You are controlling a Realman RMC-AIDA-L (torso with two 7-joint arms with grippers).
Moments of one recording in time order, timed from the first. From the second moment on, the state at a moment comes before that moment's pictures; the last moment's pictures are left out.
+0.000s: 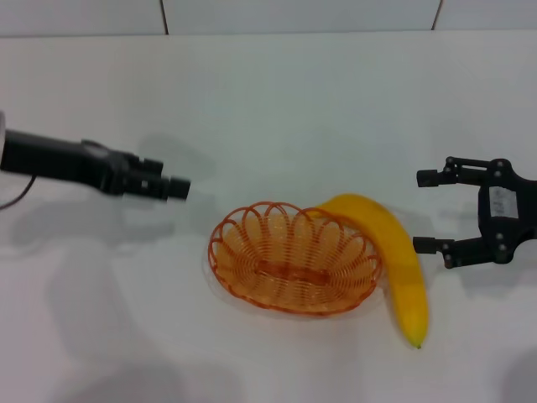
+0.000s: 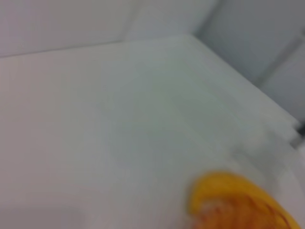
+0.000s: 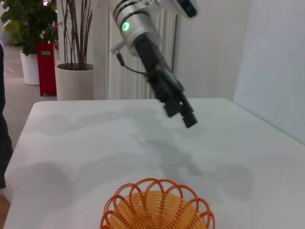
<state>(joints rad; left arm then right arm) -0.66 -2.02 0.76 0.91 2.25 1.68 -2.00 0.53 1.97 -0.37 -0.59 -2.31 -1.82 0.91</state>
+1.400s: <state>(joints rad) -0.46 -2.04 0.61 0.62 2.18 1.65 -1.04 0.50 2.01 -0.42 -1.05 -2.24 -1.96 1.25</state>
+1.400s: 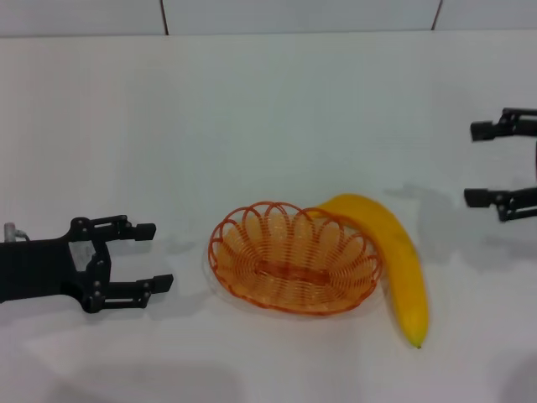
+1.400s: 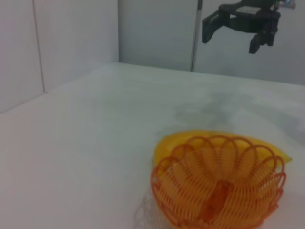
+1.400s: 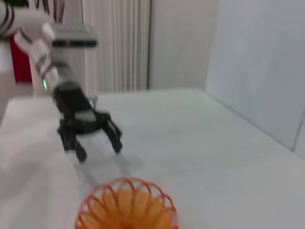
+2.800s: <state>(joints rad) -0.49 -2.04 0.61 0.60 2.12 1.64 -1.03 0.62 2.02 -1.09 -1.08 -2.43 -1.55 1.88</state>
